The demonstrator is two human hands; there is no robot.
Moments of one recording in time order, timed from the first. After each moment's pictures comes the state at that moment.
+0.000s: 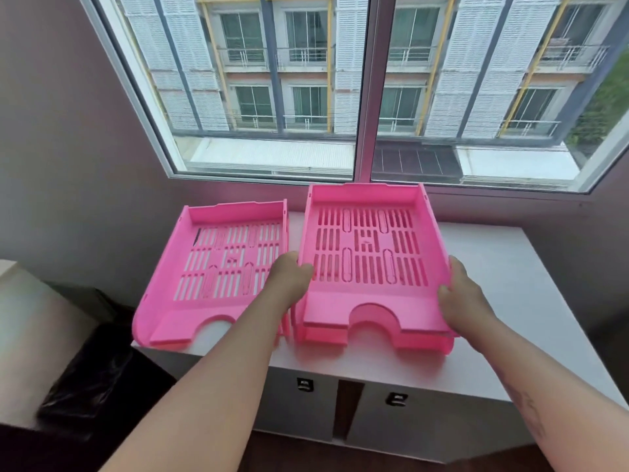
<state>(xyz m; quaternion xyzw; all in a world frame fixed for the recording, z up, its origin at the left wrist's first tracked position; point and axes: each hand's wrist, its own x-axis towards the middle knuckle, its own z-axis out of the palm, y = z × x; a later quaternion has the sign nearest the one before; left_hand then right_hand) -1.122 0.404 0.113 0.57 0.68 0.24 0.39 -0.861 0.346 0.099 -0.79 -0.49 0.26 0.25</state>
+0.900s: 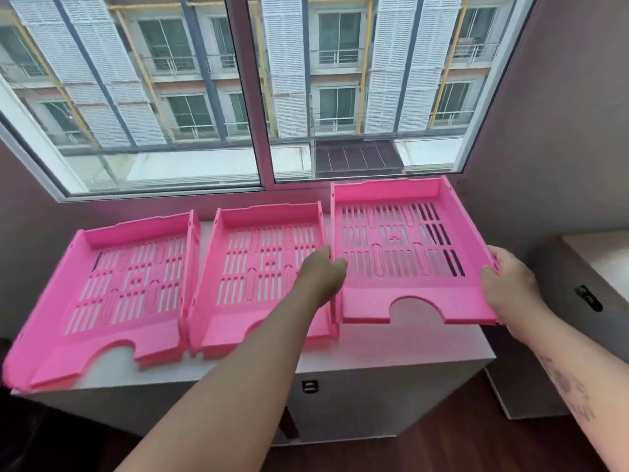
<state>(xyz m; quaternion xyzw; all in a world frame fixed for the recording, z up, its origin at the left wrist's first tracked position) -0.919 0.367 0.120 0.66 0.57 0.19 0.46 -0.669 0.255 0.124 -0.83 -0.38 0.15 0.39</state>
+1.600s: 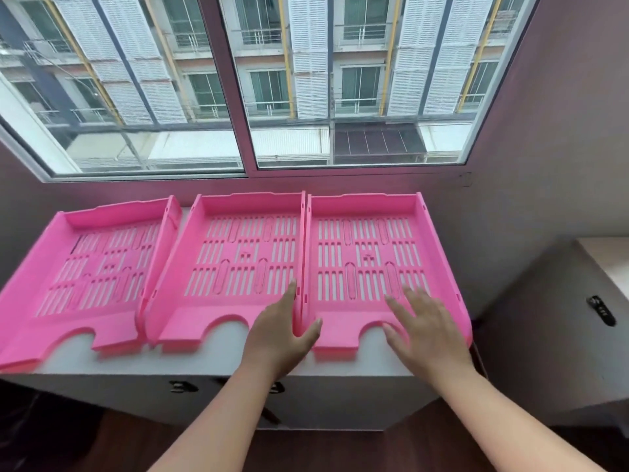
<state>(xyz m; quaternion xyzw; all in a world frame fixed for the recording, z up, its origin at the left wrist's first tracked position) -0.942 0.313 0.030 0.76 0.58 0.17 0.23 -0.688 0.252 0.033 -0.73 -0.68 0.05 0.03</state>
